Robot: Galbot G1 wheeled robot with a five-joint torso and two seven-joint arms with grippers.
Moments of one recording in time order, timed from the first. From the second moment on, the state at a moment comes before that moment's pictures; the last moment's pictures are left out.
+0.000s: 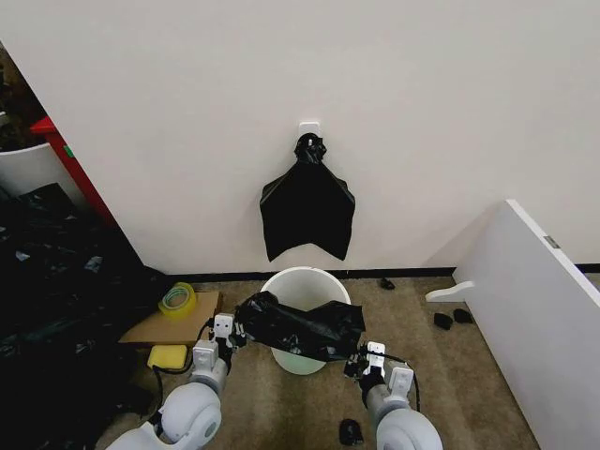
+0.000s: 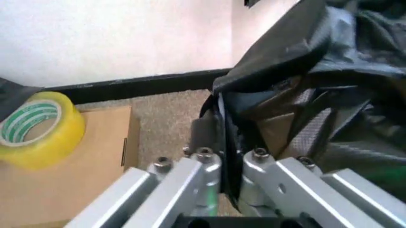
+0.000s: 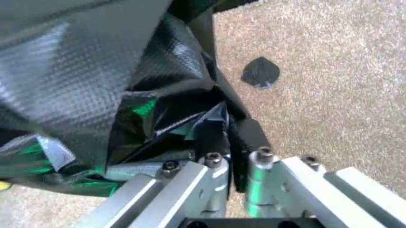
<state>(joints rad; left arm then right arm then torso) 1.25 -0.93 0.01 -1.88 -0.59 0.11 -0.50 -1.50 1.28 0.15 2.01 0.62 -0.36 0.45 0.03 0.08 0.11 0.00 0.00</state>
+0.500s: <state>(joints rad) 1.39 -0.86 -0.10 -2.04 -0.54 0.11 -0.51 -1.64 1.22 0.14 2.18 0.52 -0.32 0.40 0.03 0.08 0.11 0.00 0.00</state>
